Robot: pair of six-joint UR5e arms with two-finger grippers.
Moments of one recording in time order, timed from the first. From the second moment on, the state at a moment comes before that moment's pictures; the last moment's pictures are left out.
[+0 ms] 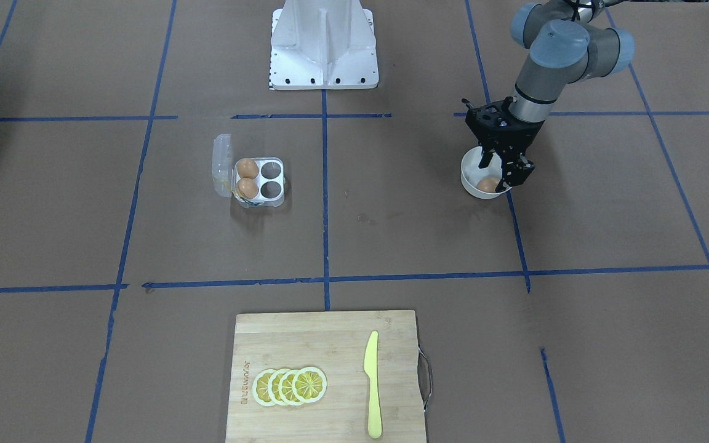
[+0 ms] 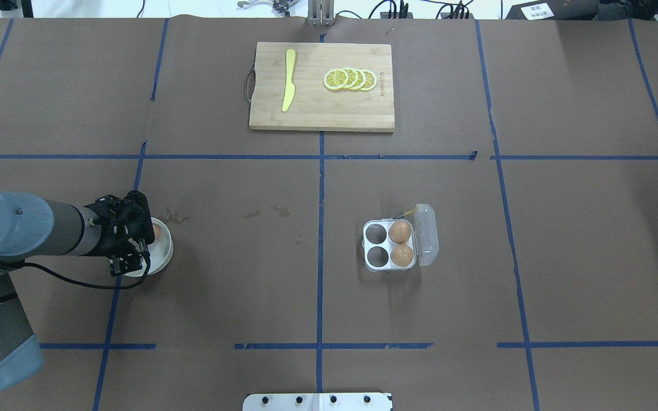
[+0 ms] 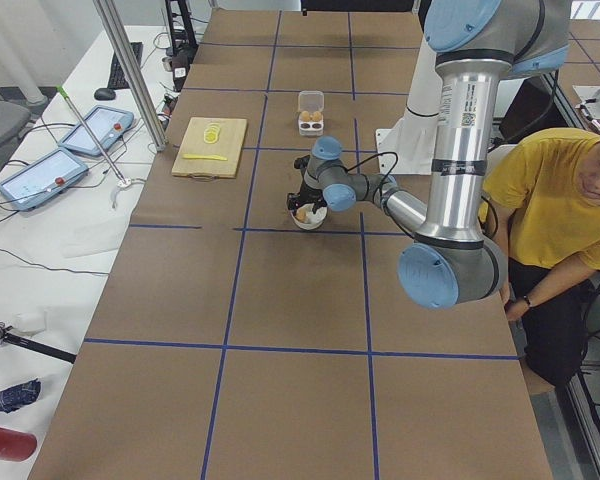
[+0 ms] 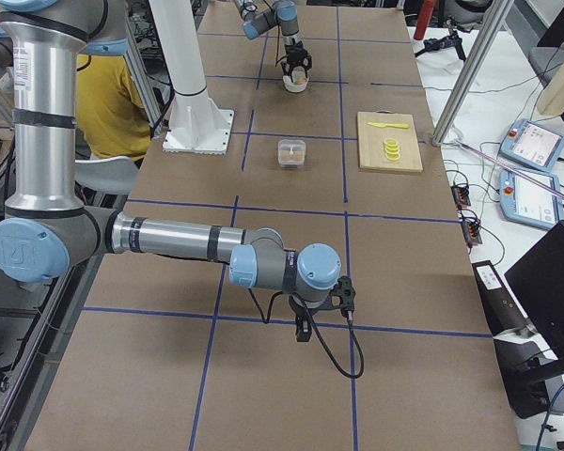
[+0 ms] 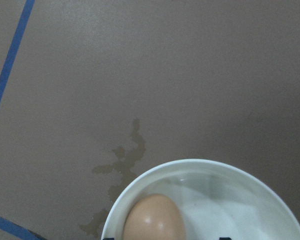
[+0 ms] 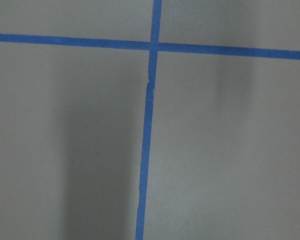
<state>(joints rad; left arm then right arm) -0.55 -1.64 -1.88 -2.07 -1.77 0.09 1.54 -1.66 1.58 -1.57 2.40 -0.10</state>
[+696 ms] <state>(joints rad) -0.55 -1.65 -1.86 -2.07 -1.77 0.09 1.55 -1.66 1.58 -1.57 2.40 -0.10</state>
